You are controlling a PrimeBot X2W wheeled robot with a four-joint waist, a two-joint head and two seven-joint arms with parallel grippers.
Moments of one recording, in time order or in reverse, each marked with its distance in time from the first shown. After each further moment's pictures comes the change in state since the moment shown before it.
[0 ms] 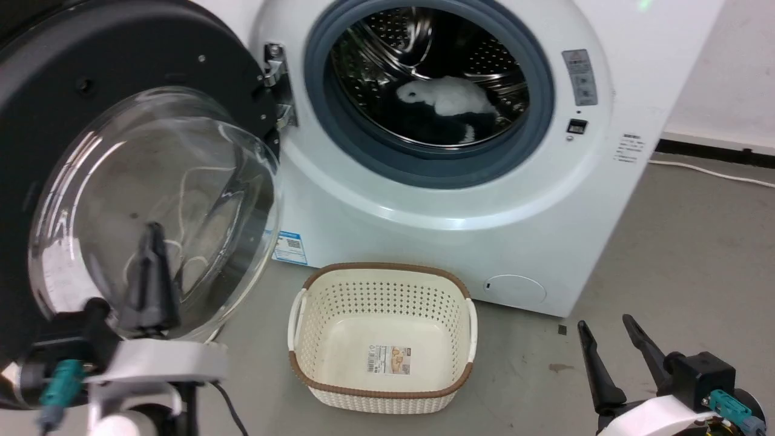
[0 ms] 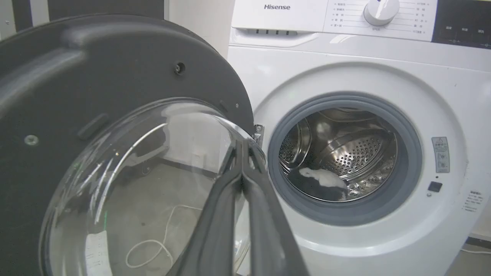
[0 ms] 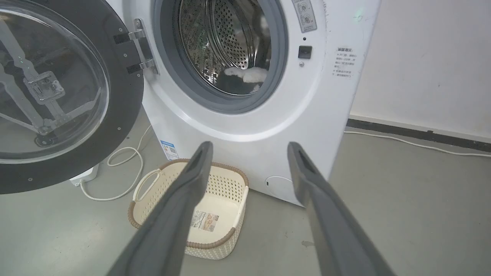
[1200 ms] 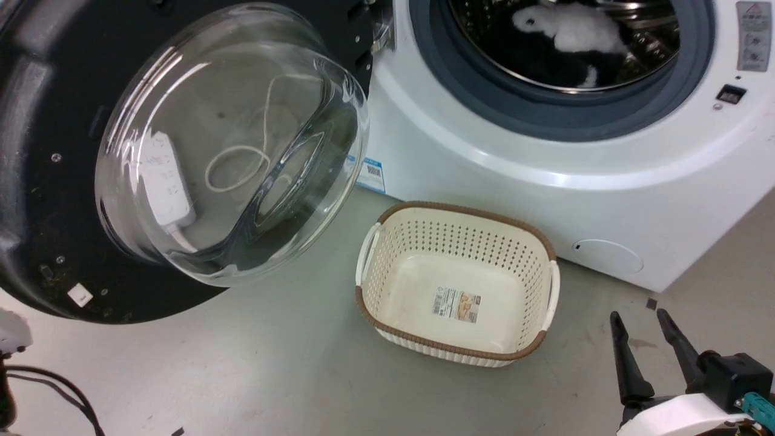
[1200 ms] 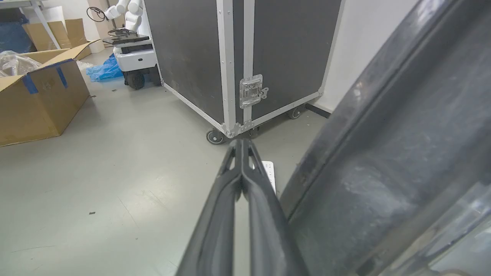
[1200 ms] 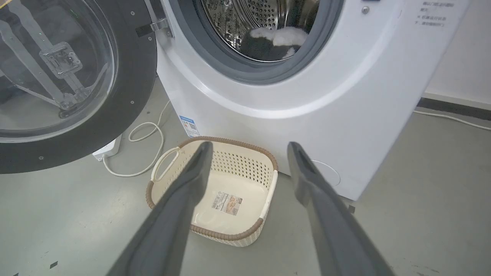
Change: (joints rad) left arm -0.243 0.202 0.471 0.391 -0.021 -0.084 0.114; right arm 0.009 0.000 -0.062 -0.019 0.012 0.000 -0.023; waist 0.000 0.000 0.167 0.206
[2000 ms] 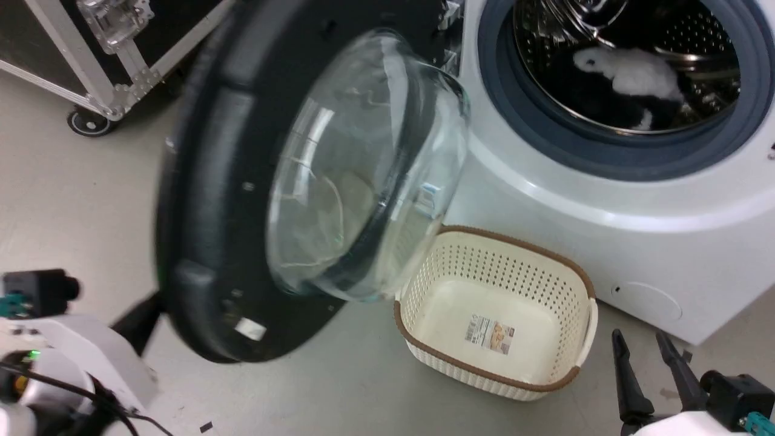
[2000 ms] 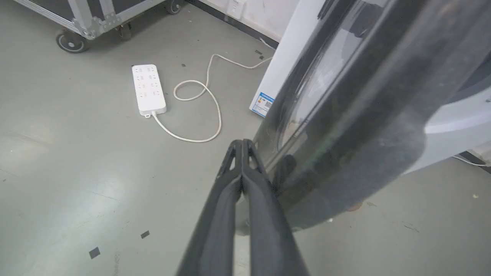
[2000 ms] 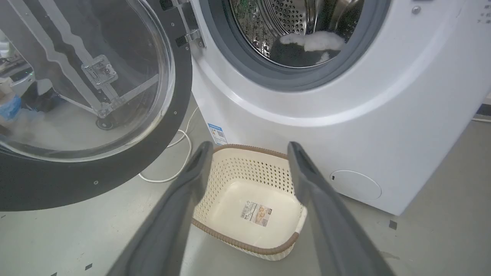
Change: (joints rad) left arm 0.219 0.224 -0.513 -0.273 -0.605 -0.040 0.422; right arm 0.012 0.000 -0.003 0.069 0.079 0.000 -0.059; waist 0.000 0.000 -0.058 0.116
